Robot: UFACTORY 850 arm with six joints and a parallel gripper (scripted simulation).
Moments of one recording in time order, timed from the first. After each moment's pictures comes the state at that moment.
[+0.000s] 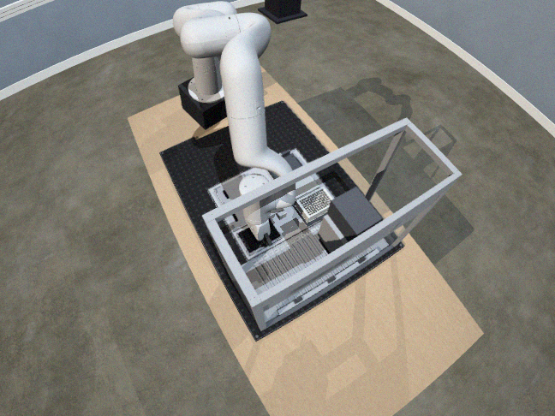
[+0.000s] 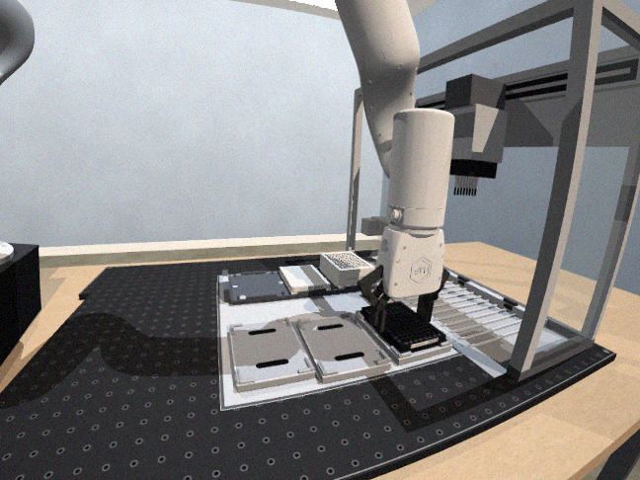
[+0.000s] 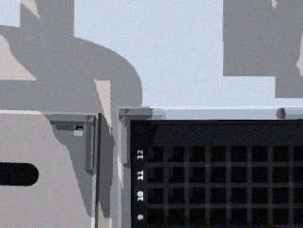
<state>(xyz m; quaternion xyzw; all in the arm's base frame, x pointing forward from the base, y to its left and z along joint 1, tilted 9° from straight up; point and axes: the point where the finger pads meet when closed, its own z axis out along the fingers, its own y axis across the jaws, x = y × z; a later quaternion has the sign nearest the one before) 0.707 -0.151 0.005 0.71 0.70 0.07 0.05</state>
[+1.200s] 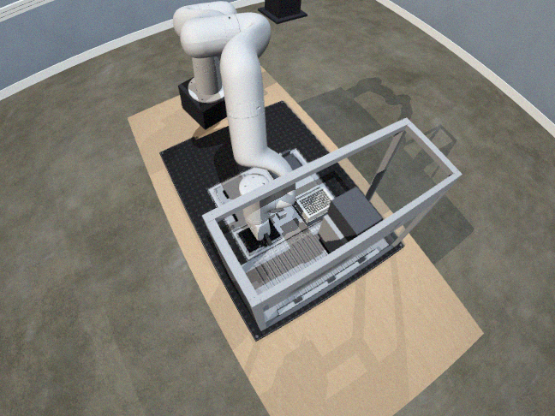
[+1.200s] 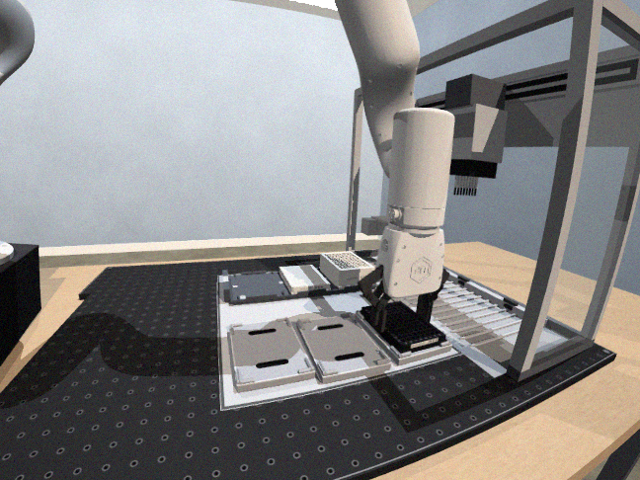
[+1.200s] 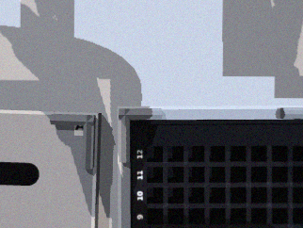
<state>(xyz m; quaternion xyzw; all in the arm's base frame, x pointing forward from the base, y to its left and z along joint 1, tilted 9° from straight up) 0.706 -0.151 0.005 0.71 0.70 0.07 0.05</state>
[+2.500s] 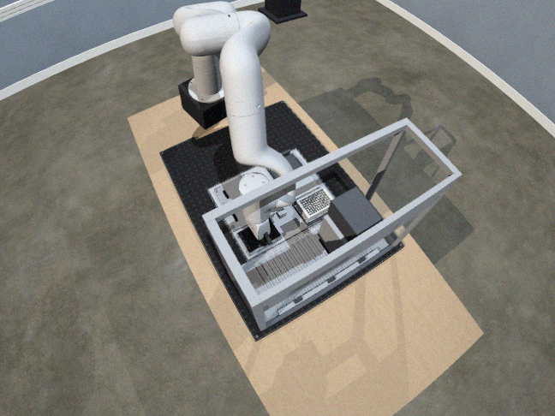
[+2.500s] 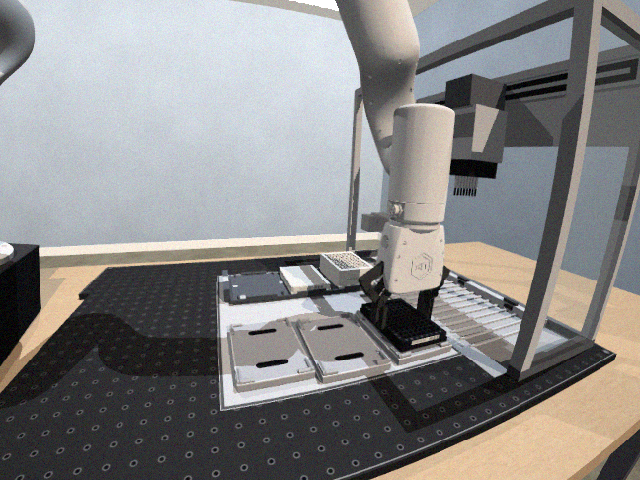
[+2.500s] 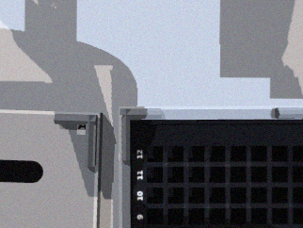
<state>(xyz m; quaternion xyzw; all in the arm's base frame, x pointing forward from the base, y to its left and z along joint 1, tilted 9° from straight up) 0.706 -0.151 0.011 0.71 0.70 0.07 0.05</state>
